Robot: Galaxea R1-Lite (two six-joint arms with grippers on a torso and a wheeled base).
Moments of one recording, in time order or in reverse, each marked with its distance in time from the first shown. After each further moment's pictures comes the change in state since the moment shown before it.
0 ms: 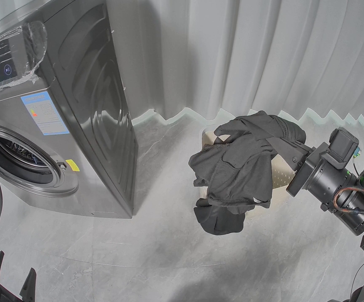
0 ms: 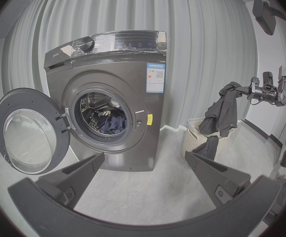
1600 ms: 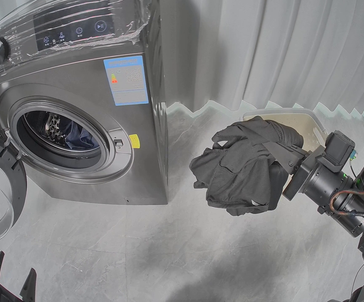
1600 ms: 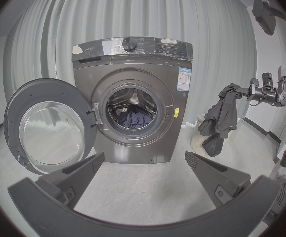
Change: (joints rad) left arm -0.001 0.001 0.000 0.001 0.000 0.000; right arm 0.000 0.015 0.006 0.000 0.005 0.002
